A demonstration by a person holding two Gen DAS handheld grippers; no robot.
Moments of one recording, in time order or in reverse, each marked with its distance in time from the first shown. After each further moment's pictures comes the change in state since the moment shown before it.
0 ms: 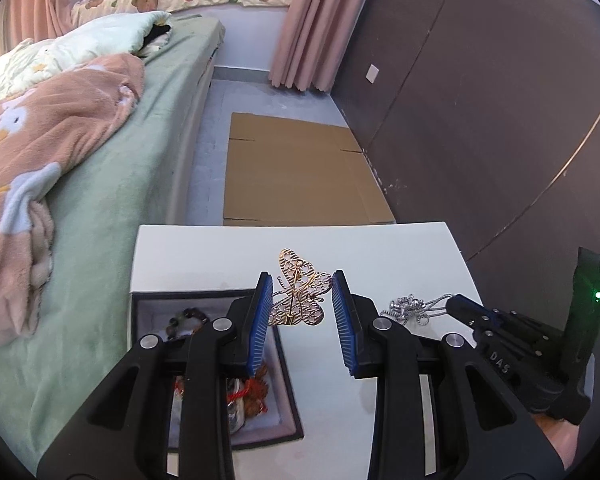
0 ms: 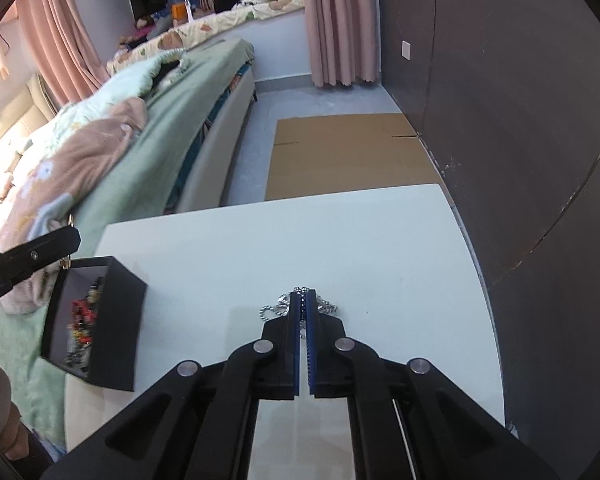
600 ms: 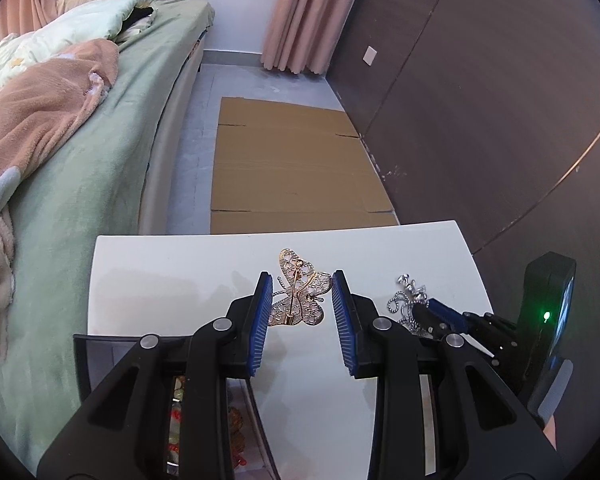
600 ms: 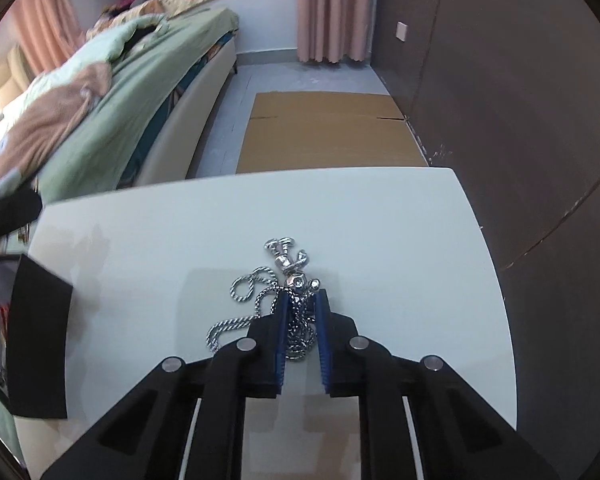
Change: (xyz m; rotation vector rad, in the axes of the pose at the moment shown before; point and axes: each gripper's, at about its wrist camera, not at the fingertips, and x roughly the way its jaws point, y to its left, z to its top) left arm 0.060 -0.010 0.020 0.012 0.067 -0.019; right arm 0.085 0.000 0.007 -0.076 0.109 -0.137
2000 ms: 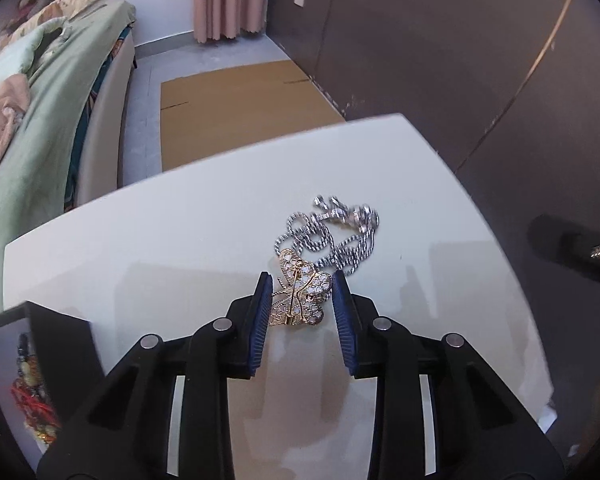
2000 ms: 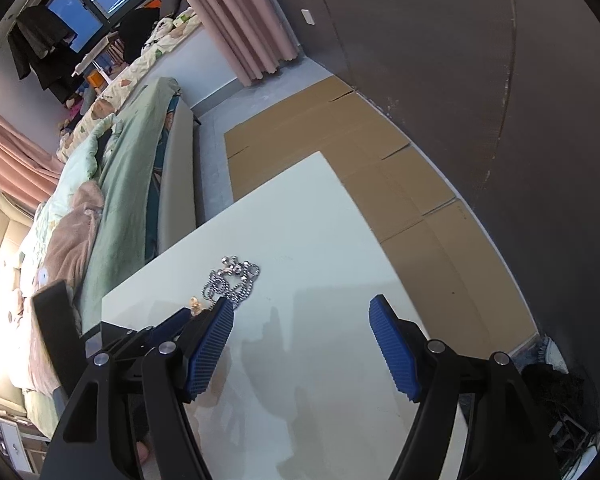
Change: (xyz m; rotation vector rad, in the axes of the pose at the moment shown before) left arm 0.060 -0.098 -0.047 0.247 0.144 -0.023; right arm -0.077 -0.120 -0.029 0.474 -0.022 0.189
